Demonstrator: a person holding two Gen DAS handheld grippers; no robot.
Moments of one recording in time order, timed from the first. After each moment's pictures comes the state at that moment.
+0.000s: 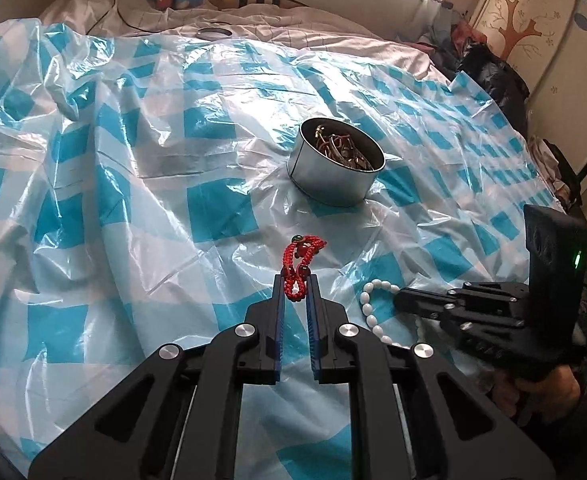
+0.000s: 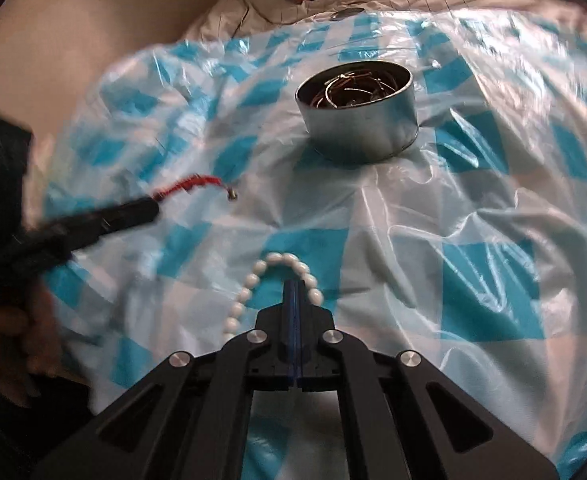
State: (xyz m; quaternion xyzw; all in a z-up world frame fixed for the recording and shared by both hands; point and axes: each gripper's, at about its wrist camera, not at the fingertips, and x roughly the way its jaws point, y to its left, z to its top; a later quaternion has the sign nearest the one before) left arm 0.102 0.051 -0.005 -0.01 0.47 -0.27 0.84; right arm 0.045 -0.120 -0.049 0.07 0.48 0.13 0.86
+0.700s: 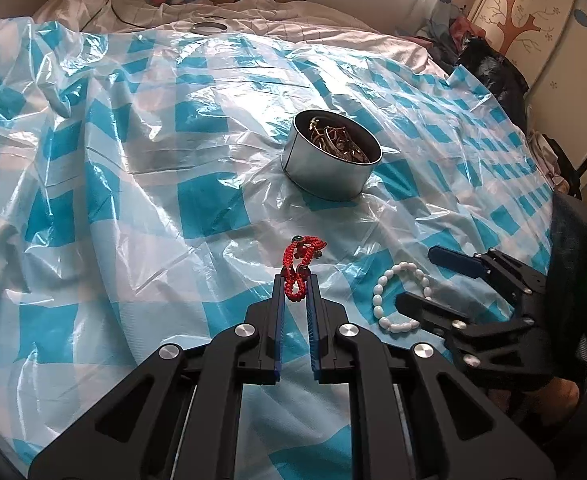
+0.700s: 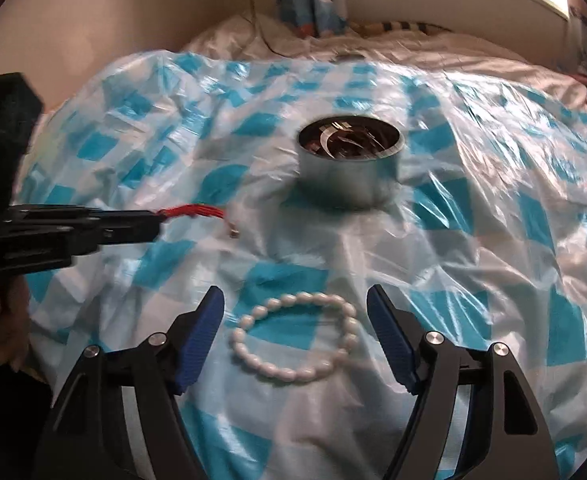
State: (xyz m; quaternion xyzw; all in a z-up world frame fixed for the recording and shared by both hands) left arm 0.102 0.044 -0.010 0.00 0.48 -0.28 0.83; right arm 0.042 -0.124 -0.044 0.03 0.45 0.08 0.89
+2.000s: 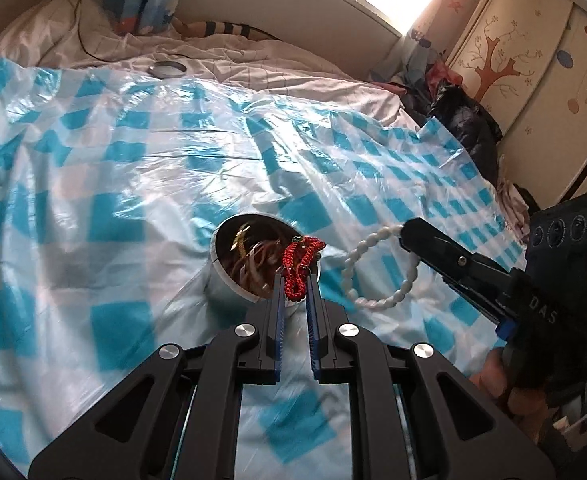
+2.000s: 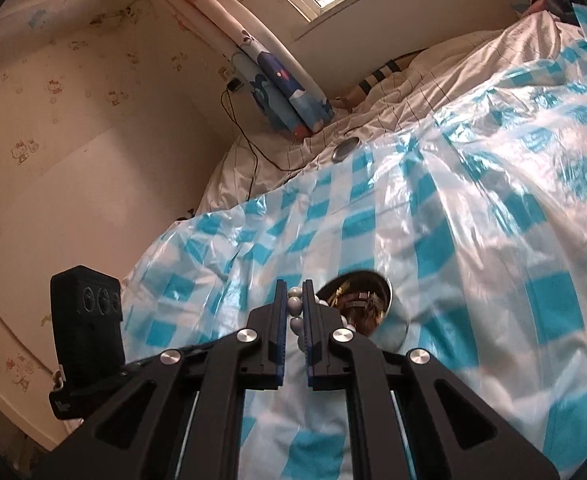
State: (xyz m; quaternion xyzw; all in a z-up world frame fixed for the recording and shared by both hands) left arm 0.173 -0.028 0.024 -0.08 0.42 -0.32 0.84; right arm 0.110 -0.212 0.036 0.28 0.27 0.14 0.91
